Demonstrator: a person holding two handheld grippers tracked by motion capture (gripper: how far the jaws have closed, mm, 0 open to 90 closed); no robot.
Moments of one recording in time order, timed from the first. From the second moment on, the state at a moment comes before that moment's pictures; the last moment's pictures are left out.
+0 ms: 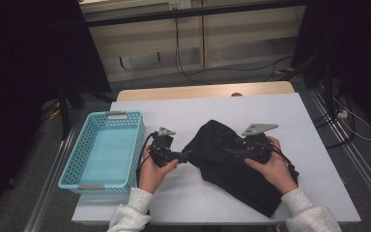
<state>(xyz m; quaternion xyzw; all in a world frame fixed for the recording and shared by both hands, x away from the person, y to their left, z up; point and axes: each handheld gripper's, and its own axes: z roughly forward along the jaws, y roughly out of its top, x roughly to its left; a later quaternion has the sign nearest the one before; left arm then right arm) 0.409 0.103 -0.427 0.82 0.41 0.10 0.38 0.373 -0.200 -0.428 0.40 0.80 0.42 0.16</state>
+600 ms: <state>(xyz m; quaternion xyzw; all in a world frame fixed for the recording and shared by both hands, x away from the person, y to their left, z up) 0.412 0.109 -0.424 0.82 0.41 0.10 0.39 0.415 -0.166 -0.440 0.44 0.80 0.38 0.15</state>
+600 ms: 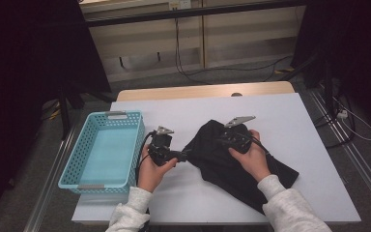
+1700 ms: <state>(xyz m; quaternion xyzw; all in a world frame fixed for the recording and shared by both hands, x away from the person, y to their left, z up) 0.413 0.112 -0.426 0.82 0.42 0.10 0.38 0.438 -0.213 -0.449 0.49 0.79 0.35 0.15</state>
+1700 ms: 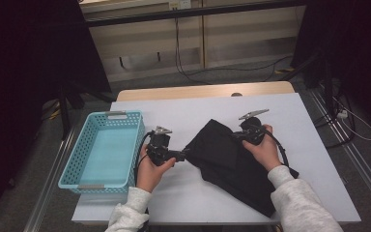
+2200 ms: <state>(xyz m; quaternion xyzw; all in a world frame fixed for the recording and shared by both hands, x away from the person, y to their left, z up) 0.414 0.111 -0.426 0.82 0.42 0.10 0.39 0.411 -0.229 -0.423 0.48 0.78 0.38 0.13</state>
